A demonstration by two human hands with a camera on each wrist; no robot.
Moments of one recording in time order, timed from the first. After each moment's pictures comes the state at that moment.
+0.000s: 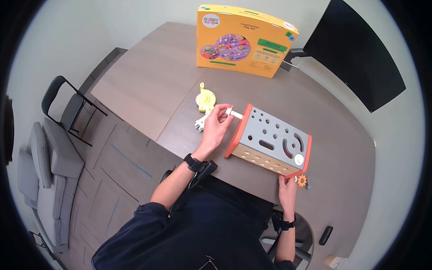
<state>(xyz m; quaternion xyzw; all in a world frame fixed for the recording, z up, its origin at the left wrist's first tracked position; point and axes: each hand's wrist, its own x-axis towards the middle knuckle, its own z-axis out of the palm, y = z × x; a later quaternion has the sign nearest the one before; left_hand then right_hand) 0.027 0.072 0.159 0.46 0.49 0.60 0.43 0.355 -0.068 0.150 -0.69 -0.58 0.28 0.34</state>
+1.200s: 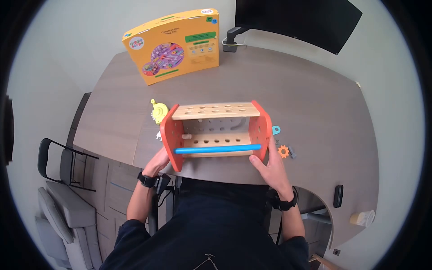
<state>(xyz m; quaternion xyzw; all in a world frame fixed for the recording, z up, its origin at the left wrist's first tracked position) -0.023 0.026 0.145 0.52 0.46 0.30 0.65 0.344 -0.075 0.227 -0.55 -0.61 0.32 0.48</state>
